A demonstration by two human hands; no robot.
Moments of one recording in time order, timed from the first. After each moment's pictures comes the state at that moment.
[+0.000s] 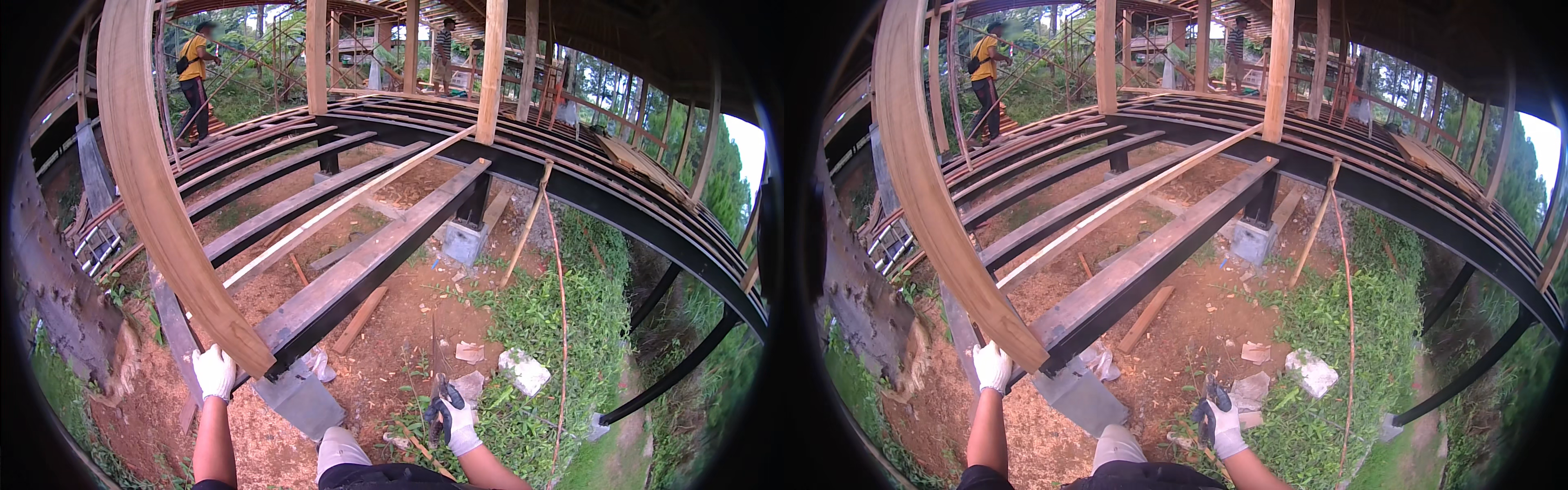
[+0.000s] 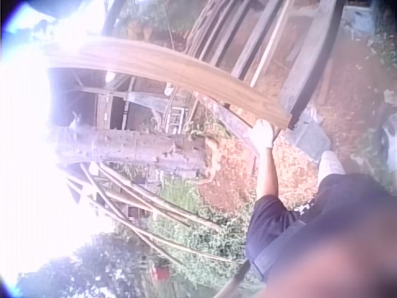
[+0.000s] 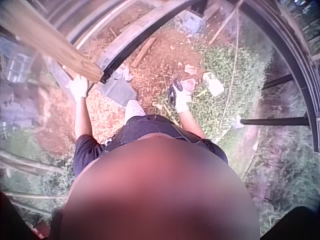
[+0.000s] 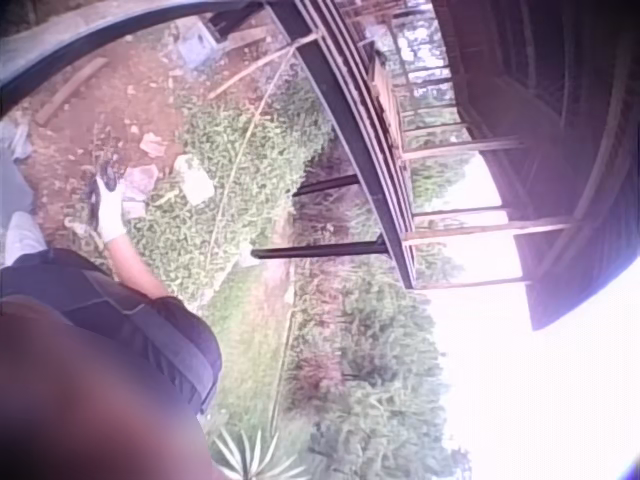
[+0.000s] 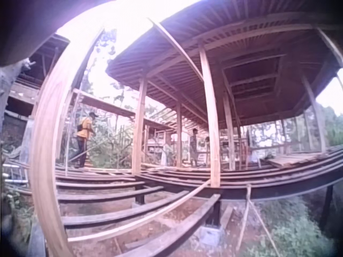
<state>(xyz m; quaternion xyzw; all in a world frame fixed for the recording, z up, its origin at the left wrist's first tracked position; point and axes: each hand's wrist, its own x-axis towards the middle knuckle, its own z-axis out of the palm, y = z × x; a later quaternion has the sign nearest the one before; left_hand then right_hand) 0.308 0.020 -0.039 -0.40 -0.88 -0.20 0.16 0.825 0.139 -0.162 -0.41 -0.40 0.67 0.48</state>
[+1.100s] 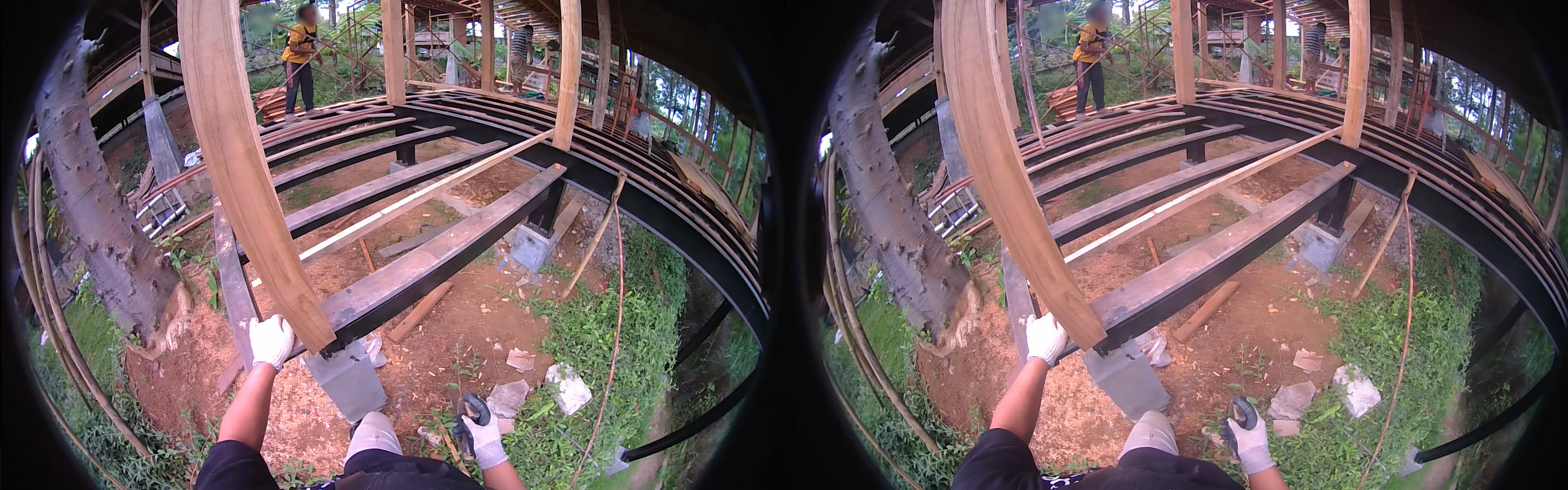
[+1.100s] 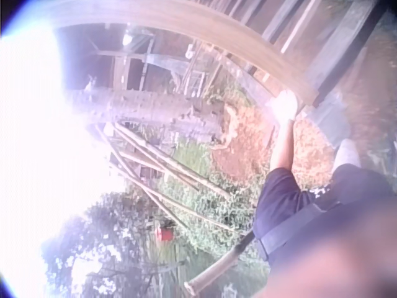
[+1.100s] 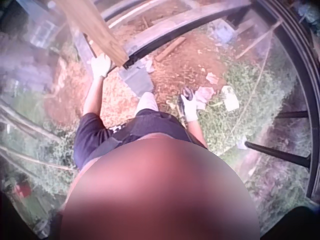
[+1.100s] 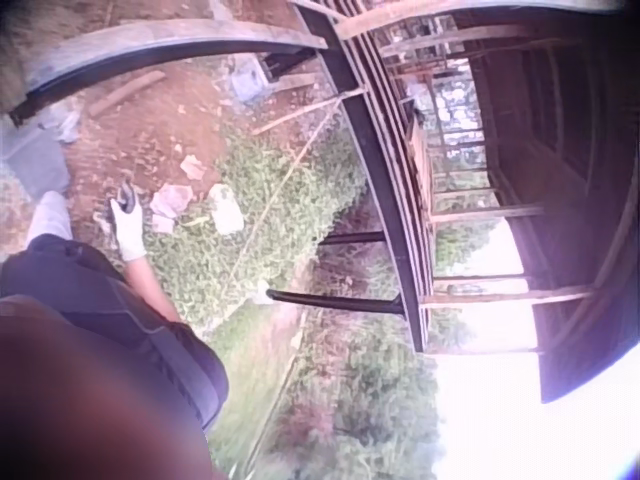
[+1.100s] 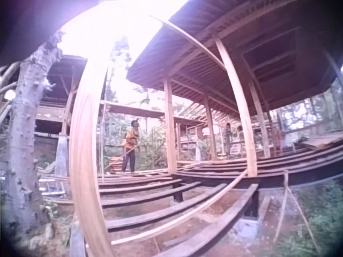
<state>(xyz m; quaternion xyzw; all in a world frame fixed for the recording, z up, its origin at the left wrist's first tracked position) 0.301 0.015 -0.044 -0.40 -0.89 -0.16 0.14 0.813 0.104 -0.155 -0.39 -0.44 0.73 0.36</state>
